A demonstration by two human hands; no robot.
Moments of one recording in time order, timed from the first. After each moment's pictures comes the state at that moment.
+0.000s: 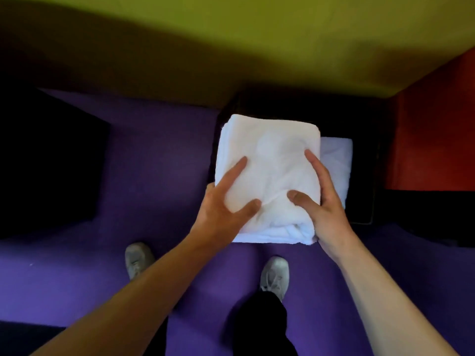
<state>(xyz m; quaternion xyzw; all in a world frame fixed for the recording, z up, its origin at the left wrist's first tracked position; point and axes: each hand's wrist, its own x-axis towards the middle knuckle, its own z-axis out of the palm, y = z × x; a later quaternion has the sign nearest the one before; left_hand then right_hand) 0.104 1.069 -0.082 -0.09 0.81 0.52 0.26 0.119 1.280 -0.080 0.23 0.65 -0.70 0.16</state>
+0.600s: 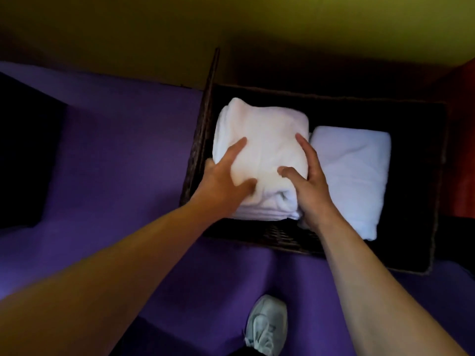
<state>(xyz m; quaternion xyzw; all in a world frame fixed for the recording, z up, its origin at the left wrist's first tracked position) 0.045 1.137 -0.301 -0.10 0.86 0.42 0.25 0.058 1.327 -0.321 0.23 0.66 -0.70 0.13</state>
